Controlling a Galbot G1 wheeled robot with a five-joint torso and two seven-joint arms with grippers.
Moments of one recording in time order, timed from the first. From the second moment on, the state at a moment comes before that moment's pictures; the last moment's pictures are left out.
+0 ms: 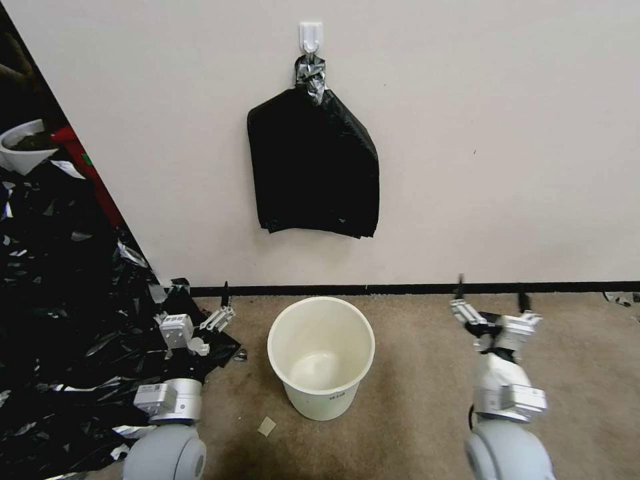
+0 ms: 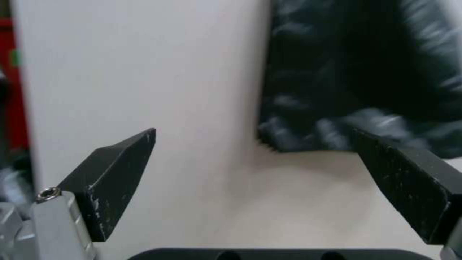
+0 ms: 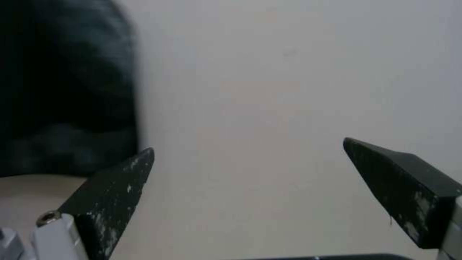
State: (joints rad) left arm 1.61 -1.36 -0.54 -2.10 -0.27 -0.23 -0.02; right arm -1.51 1.35 0.47 2.01 0.12 0.24 0.13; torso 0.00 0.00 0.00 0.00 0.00
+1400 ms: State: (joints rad) left arm 1.69 -1.40 -0.65 -2.14 -0.17 -0.26 -0.08; right arm -0.34 1.49 -0.09 1.26 1.04 0.35 -0.16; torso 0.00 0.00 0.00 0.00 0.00
